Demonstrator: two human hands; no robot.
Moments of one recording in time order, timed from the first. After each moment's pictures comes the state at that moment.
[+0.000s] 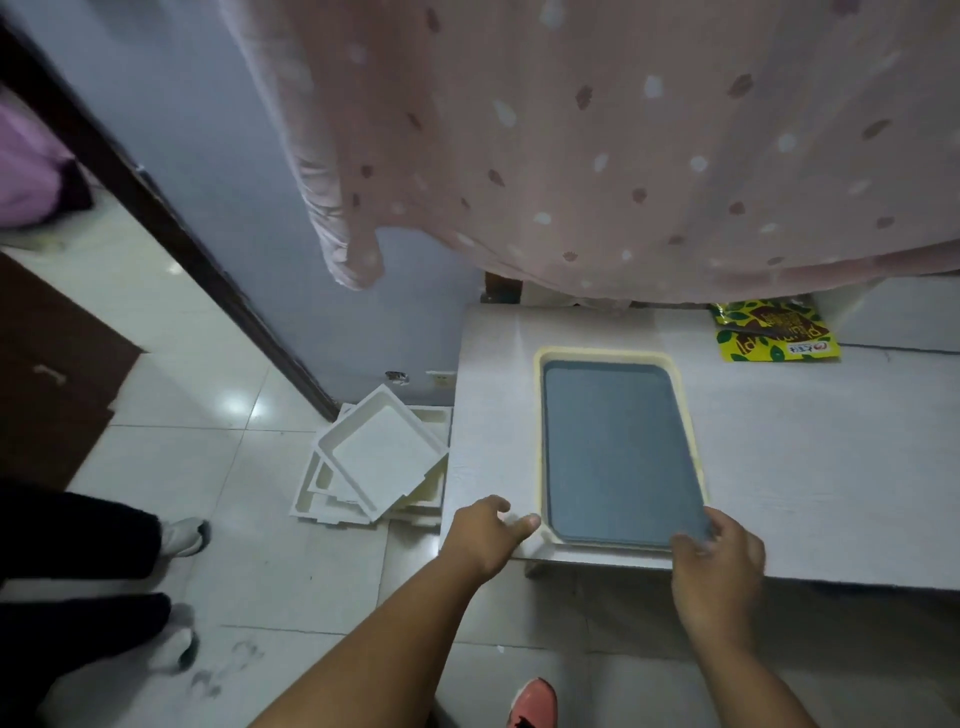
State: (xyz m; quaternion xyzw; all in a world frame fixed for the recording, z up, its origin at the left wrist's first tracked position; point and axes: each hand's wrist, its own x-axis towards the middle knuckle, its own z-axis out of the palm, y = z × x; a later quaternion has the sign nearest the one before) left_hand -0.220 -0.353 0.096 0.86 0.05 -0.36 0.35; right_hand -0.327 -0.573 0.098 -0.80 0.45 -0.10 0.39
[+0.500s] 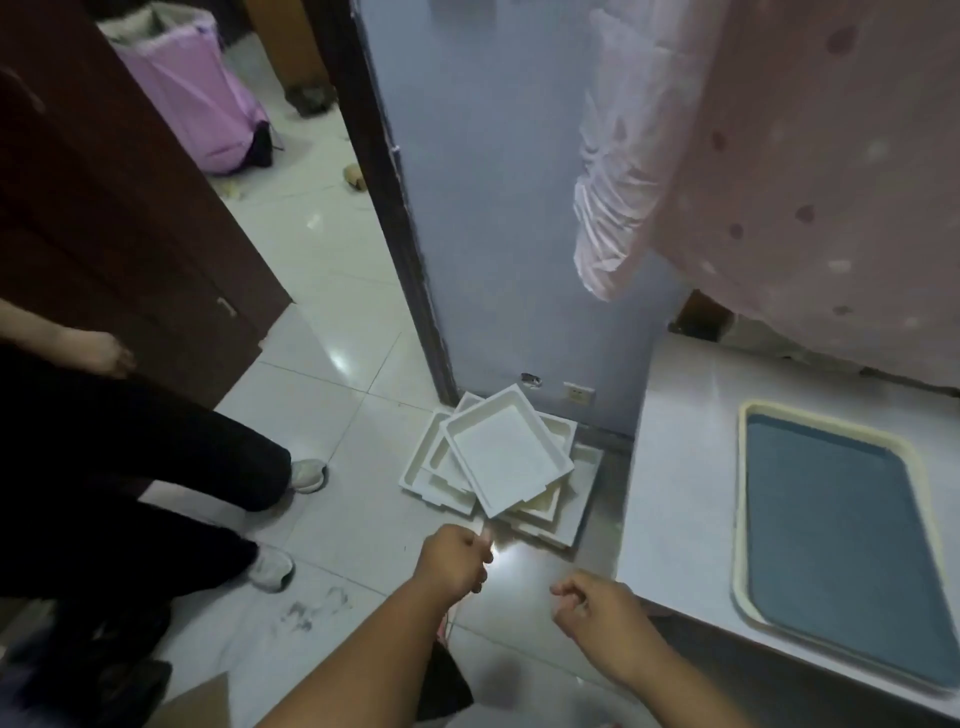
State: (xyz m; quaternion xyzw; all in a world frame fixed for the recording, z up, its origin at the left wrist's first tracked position) left_hand -0.202 -0.098 0.088 0.81 0.25 -0.31 0.43; right_hand -0.253 -0.312 0.083 -0.85 0.10 0.33 0.40
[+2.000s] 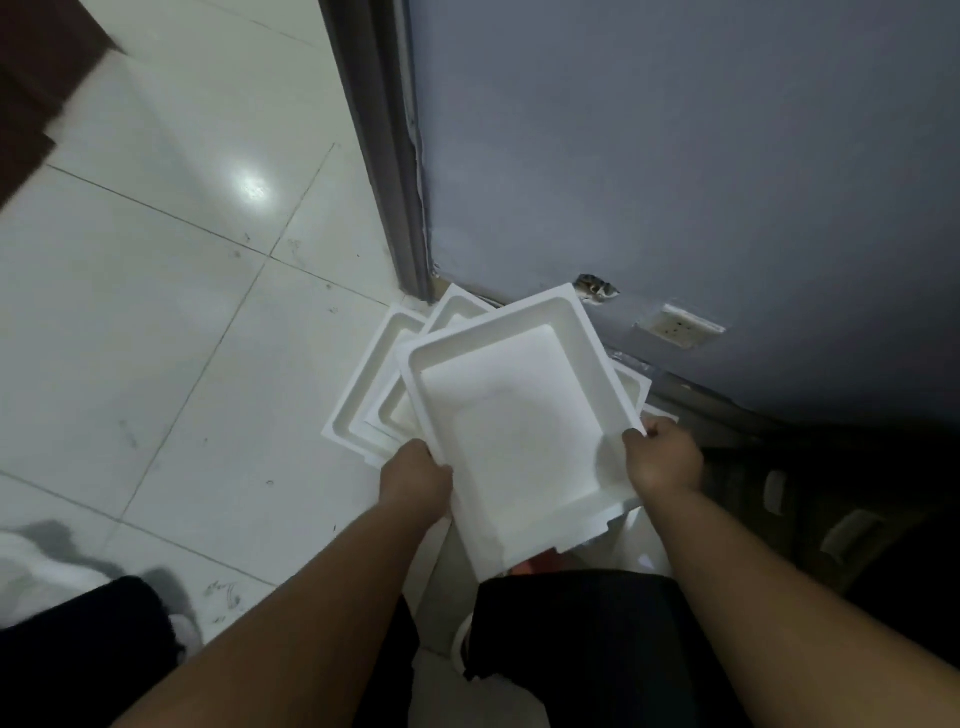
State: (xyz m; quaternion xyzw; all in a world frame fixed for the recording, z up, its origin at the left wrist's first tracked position) left_hand 0.061 -0.004 -0.337 0.77 0.36 -0.33 0.41; right_hand 0.106 -0.267 -0.320 -0.87 0.37 0.18 0.28
